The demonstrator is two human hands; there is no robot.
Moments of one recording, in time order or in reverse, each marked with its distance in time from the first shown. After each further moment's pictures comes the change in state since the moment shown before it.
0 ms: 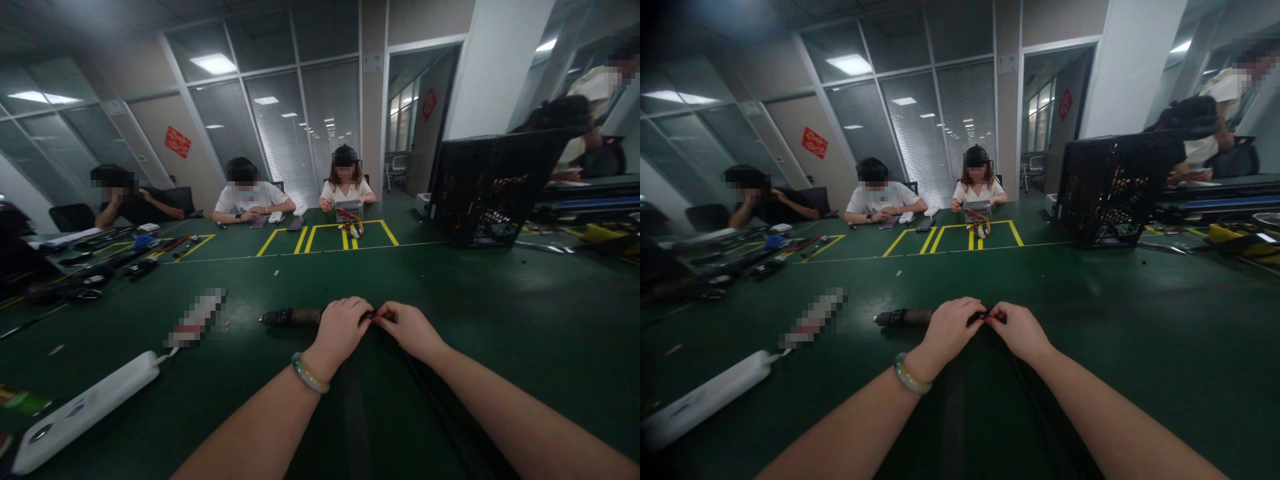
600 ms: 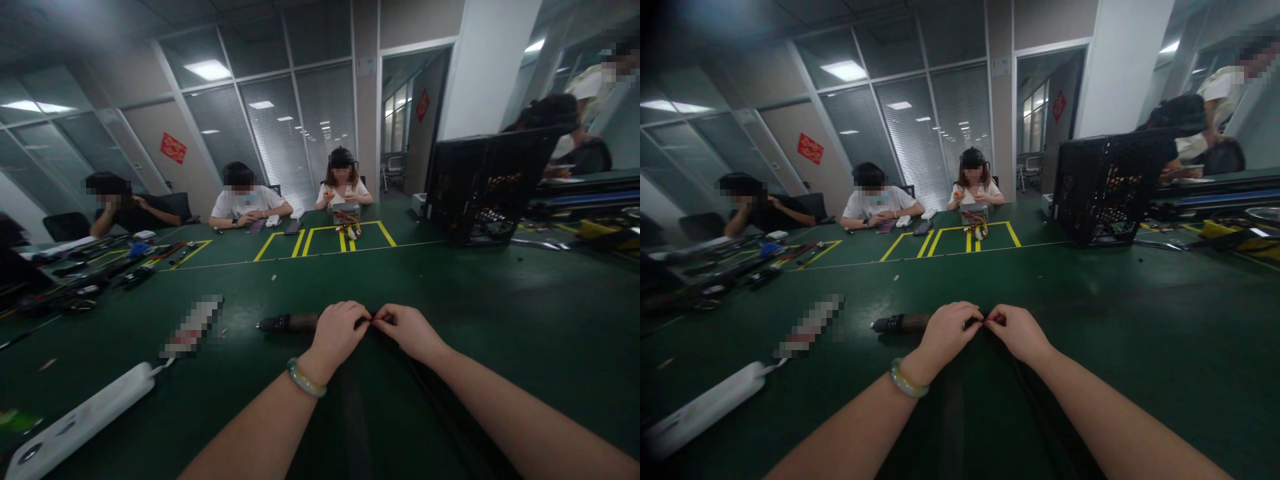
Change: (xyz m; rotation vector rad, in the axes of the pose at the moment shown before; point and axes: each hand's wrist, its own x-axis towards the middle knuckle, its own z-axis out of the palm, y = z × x) left_hand 0.001 -0.005 0.002 -0.065 0.001 0.015; right_hand 0.001 0.004 -0.001 0.026 -0.011 0.018
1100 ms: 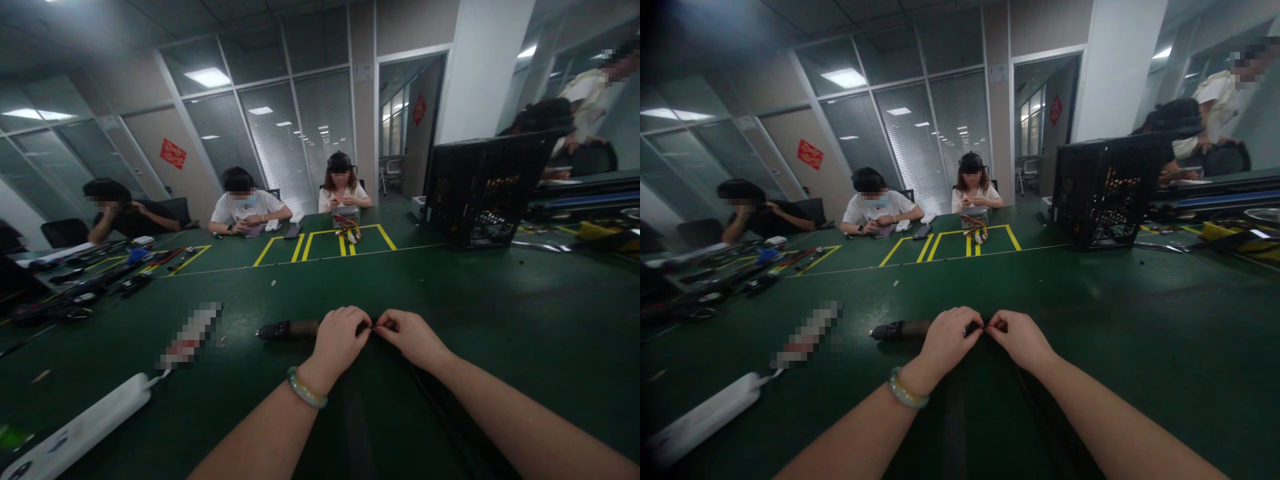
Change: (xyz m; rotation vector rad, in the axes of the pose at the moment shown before) left_hand 0.001 0.002 -0.002 0.010 -0.036 -0.053; right_hand 0.002 0.006 0.002 0.006 -0.020 -0.008
